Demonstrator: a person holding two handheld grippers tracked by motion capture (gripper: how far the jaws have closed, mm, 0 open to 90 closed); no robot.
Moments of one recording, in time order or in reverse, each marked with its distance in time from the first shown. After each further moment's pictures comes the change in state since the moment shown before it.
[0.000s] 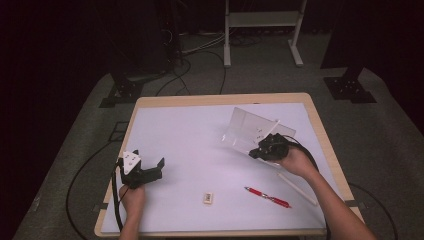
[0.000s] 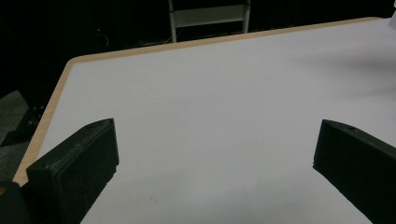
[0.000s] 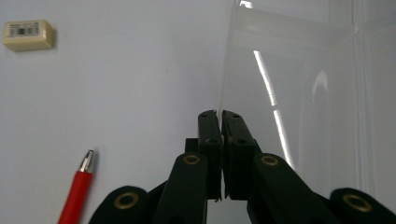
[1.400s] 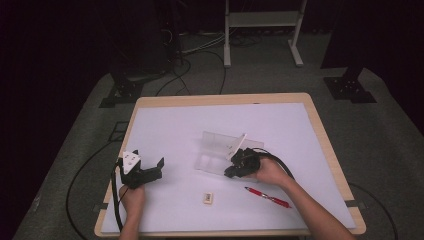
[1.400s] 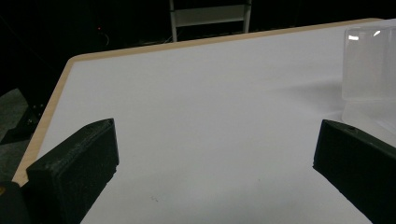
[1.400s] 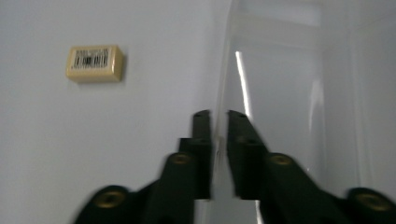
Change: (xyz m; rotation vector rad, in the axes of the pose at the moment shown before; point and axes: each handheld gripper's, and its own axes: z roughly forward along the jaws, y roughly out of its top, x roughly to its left) left arm 0.001 0.000 0.000 -0.001 0.001 -0.008; right arm 0.037 0.031 0.067 0.020 0.215 -0.046
